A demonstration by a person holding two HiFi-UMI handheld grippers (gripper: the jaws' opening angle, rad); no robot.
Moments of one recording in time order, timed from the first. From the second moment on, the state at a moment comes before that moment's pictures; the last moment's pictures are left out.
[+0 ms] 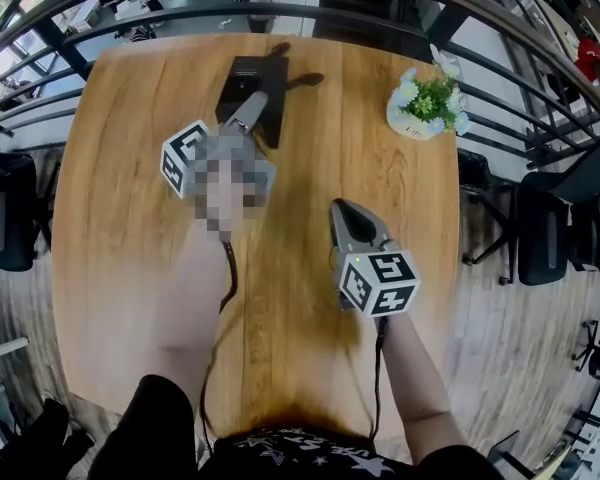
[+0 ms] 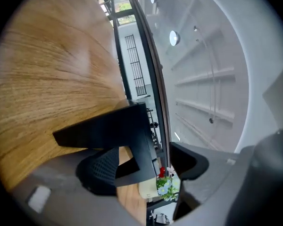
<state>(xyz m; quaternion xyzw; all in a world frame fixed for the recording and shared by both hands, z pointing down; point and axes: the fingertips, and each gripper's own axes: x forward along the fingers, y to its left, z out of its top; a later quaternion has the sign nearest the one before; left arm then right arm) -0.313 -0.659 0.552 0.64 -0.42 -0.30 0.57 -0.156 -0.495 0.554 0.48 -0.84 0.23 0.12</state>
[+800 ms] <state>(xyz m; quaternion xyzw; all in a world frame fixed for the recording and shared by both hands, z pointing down) -0.320 -0.679 0.573 0.57 -0.47 -0.33 0.59 -0.140 -0.497 0.560 0.47 -0.84 0.25 0.11</state>
